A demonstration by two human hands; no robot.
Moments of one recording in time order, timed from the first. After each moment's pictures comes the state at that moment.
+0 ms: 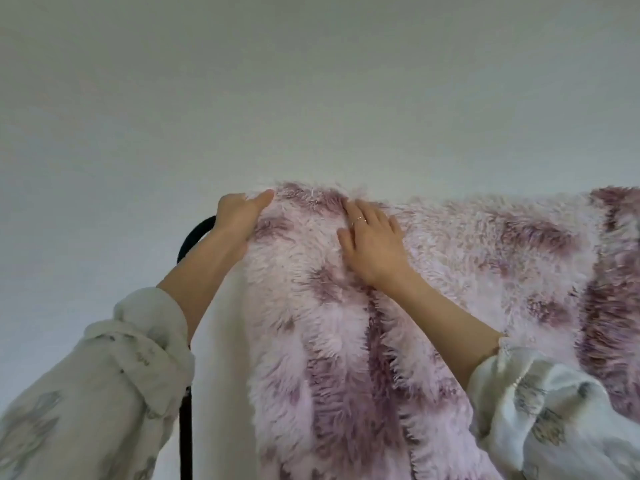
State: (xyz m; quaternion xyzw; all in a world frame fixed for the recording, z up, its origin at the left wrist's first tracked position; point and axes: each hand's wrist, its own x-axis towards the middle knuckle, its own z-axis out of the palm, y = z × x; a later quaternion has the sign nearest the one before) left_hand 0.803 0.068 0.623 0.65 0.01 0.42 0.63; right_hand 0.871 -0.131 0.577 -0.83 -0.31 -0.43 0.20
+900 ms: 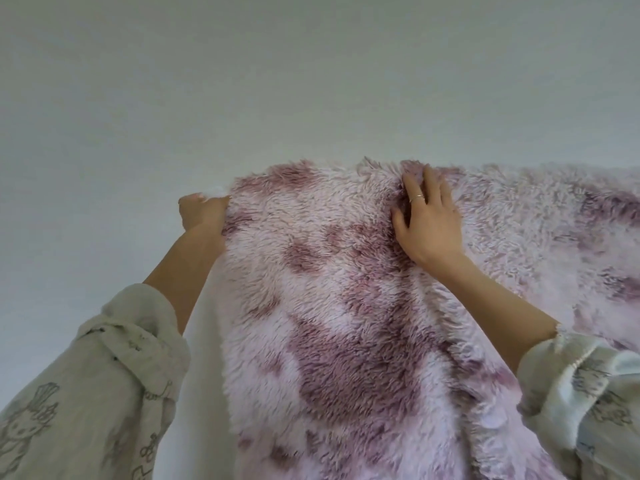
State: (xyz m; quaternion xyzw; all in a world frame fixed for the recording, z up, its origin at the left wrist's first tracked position) left_hand 0.777 0.204 0.581 0.52 0.17 0.49 0.68; right_hand 0.867 -0.078 0.560 -0.85 -0.18 -0.46 0.19
